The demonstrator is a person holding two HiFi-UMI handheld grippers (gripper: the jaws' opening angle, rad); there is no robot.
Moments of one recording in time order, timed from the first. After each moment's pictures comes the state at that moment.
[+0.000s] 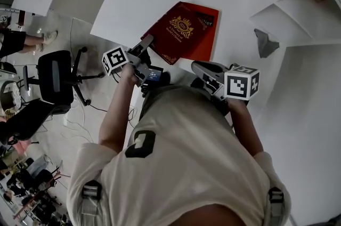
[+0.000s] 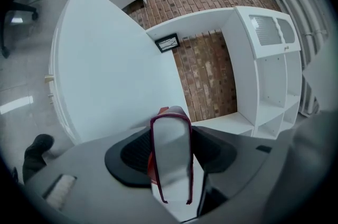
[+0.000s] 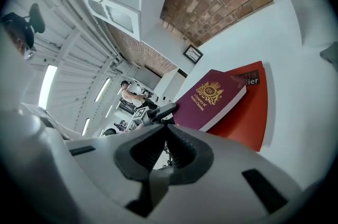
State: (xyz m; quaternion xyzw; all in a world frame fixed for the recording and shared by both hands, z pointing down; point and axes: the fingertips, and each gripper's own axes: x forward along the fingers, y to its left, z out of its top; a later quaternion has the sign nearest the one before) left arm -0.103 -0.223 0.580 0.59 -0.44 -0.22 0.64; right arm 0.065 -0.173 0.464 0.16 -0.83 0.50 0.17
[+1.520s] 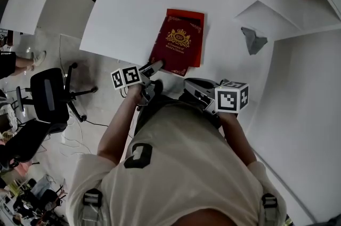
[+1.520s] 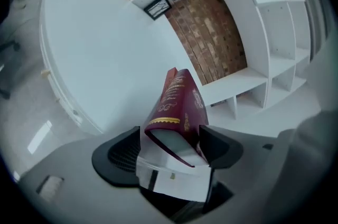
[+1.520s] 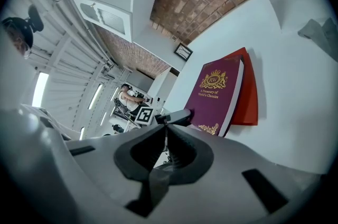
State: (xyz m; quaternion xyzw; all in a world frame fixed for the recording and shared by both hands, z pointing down) left arm -0.030 -0.183 0.628 0.65 -0.40 -0.04 0.65; right arm 0.071 -0.137 0.482 0.20 -0.80 0.54 0.17
